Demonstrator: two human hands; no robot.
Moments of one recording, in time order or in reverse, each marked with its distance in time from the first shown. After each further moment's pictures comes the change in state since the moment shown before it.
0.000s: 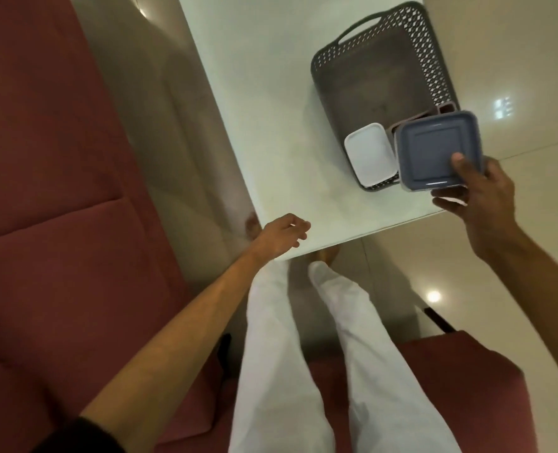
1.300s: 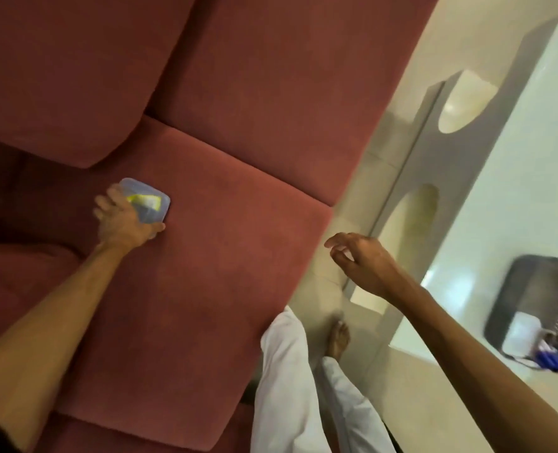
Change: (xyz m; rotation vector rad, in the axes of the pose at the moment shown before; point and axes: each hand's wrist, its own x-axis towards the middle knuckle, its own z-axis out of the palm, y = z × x) left_hand -0.133 -0.554 -0.565 -0.002 0.908 -0.345; right_hand -0.281 0.047 0.645 -1.533 -1.026 -0.735
